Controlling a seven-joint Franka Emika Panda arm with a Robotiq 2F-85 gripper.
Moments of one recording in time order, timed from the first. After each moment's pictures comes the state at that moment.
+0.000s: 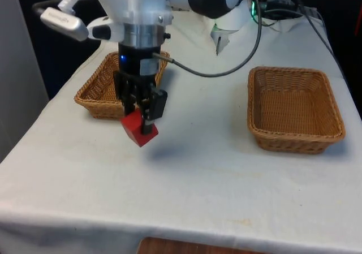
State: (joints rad) arm 0.34 1.03 -0.80 -1.27 0.71 2.20 0.16
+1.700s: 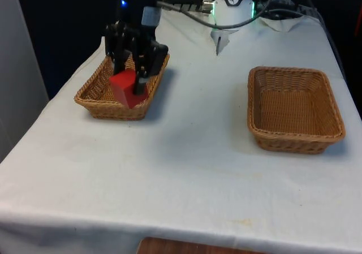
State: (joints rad) arm 0.41 0.82 -0.81 -1.43 0.50 2.31 0.13
